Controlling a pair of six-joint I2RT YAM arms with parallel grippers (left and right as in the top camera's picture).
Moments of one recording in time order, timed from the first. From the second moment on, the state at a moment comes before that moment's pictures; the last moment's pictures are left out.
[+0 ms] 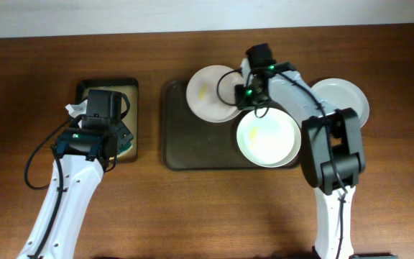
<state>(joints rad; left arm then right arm) -0.12 1.37 1.13 -0.89 -0.30 -0.70 0.27 2.27 1.74 -0.75 -0.22 0.16</state>
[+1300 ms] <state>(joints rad) -0.26 1.52 1.13 -0.61 0.03 -0.44 0.39 2.27 1.78 -1.02 -0.15 0.22</state>
